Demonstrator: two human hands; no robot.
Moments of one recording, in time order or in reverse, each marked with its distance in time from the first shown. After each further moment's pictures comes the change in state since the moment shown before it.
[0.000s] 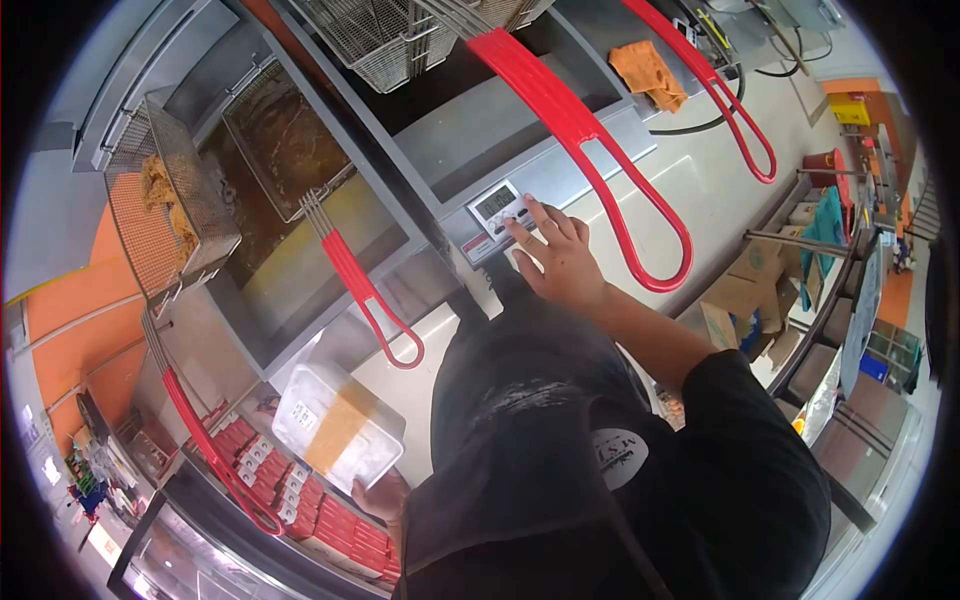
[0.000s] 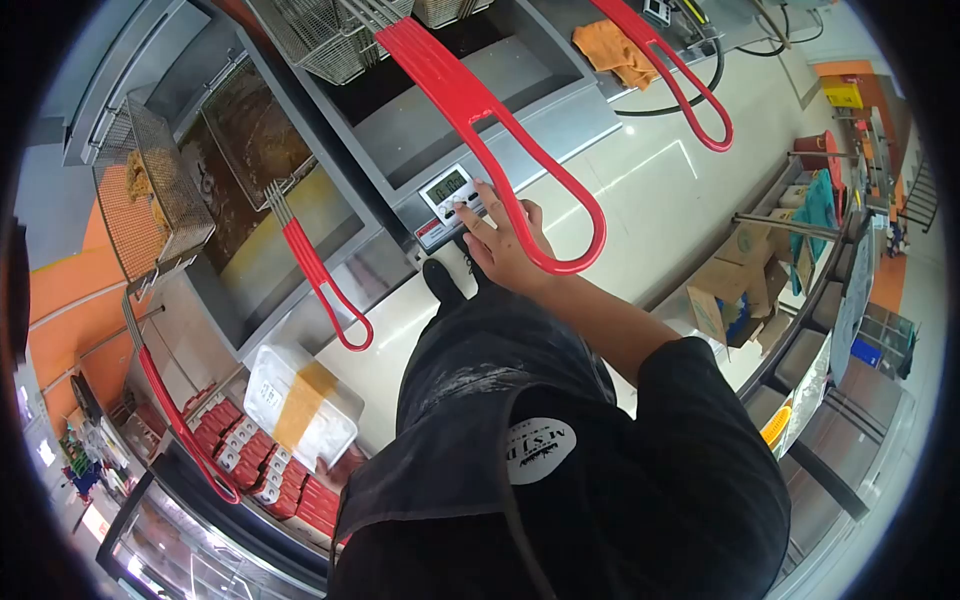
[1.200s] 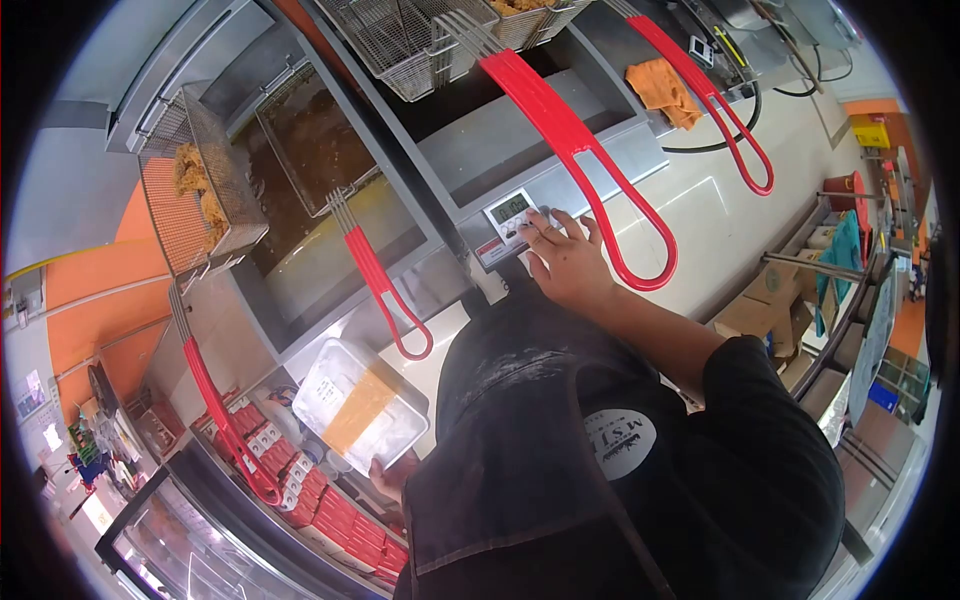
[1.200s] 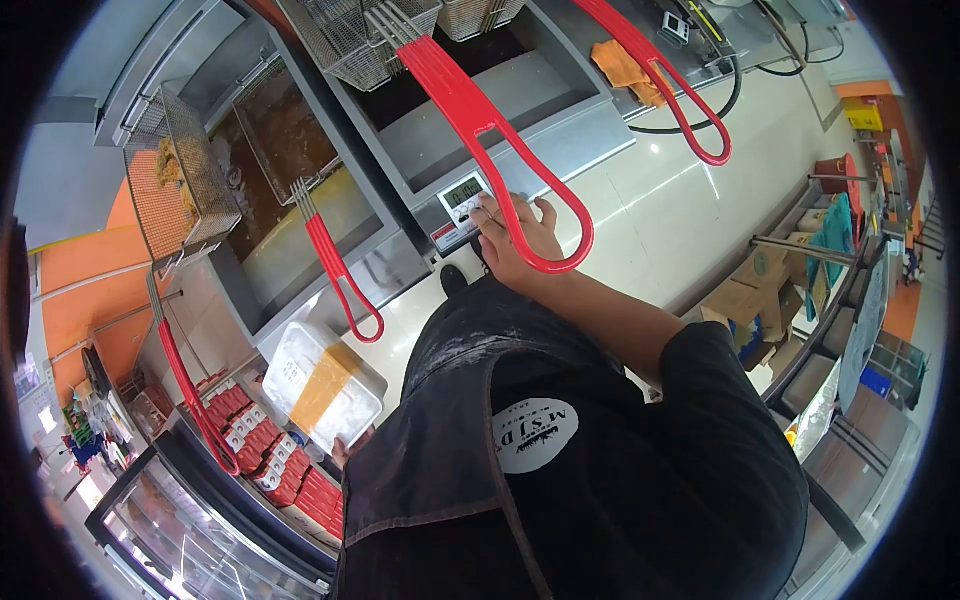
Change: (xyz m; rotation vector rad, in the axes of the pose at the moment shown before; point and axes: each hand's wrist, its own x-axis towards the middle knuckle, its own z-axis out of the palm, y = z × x) left_hand -0.008 -0.031 -0.002 0.150 0.300 0.055; right_hand 0.014 -0.005 -0.022 -0.021 -0.153 0.036
